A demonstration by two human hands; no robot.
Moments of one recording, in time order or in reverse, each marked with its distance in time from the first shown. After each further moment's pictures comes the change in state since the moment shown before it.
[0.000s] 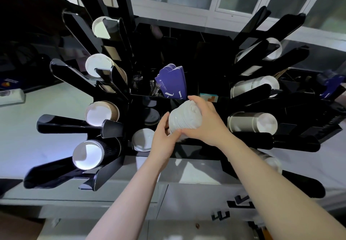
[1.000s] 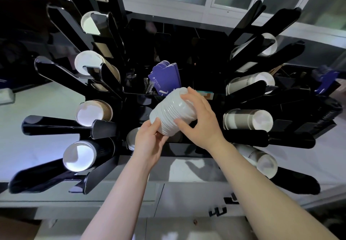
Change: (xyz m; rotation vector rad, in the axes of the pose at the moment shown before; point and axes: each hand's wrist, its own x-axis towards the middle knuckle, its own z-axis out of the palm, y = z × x) left_hand 0.003 0.012 -0.013 -0.587 0.103 -0.238; right_hand -0.014 -0.013 0.007 -0.024 0.179 -0.279
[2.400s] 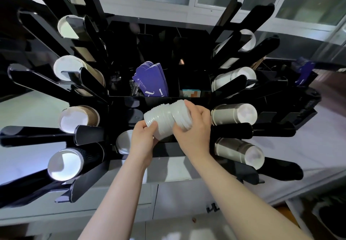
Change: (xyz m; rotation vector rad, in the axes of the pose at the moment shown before) left_hand 0.002 -0.008 0.010 0.422 0.049 0.068; right_hand -0.029 -0.003 0.026 -0.077 0.442 0.284
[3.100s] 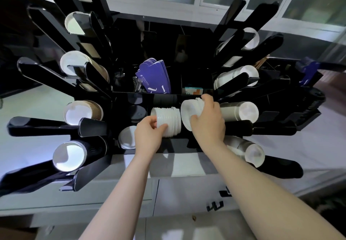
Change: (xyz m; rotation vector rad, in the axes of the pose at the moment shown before) left_hand 0.002 -0.009 0.004 0.634 0.182 0.253; right_hand 0.028 0.013 -0.022 -0.389 -0.112 0.110
